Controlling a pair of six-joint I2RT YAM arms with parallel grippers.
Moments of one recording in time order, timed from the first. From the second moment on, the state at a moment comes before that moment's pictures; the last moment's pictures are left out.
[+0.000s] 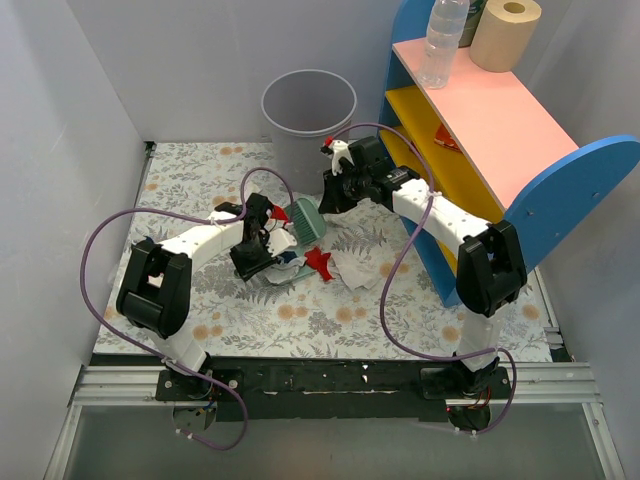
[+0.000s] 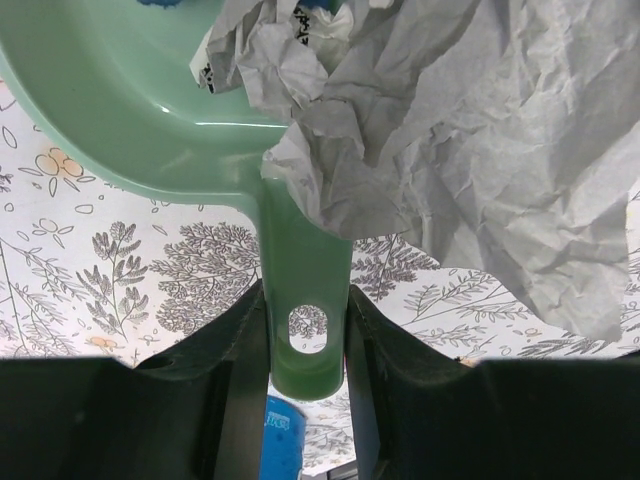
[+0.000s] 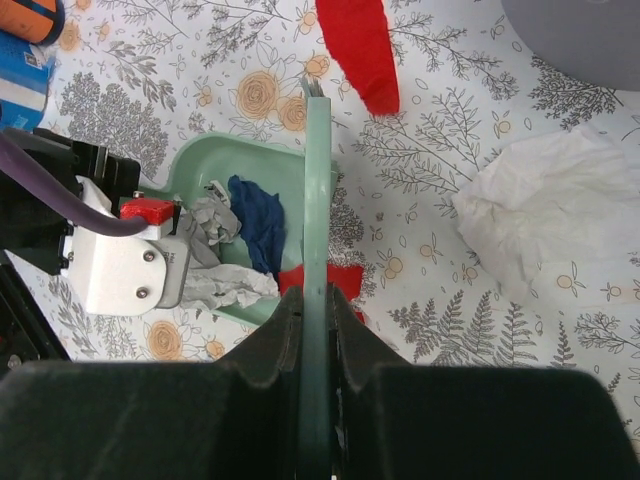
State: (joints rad) left arm -0.42 1.68 1.12 -0.90 -0.02 0.68; right arm 0.60 1.86 1.57 -0.43 -0.43 0.12
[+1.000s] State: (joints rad) left arm -0.41 1.58 1.68 -0.97 0.06 0.54; right arm 0.49 1.53 1.31 -0.43 -0.13 -0.06
